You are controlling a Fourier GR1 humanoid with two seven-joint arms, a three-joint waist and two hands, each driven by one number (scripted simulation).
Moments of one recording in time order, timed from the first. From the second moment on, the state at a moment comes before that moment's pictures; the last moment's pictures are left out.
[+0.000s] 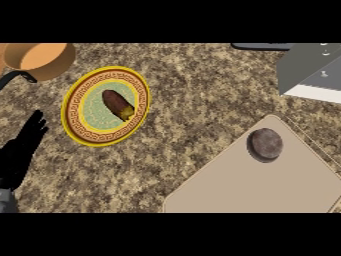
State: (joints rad) left arm -0.02 0.31 0.15 -1.40 0.09 -0.06 0.10; right arm -0.74 -1.07 -0.38 -0.98 0.32 0.26 -0.06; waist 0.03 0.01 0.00
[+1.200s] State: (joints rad) left arm -0.03 0.32 0.18 -1.39 0.08 -0.09 0.10; right arm -1.05 -1.05 -0.42 -0.39 0.37 0.23 -0.27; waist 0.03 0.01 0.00
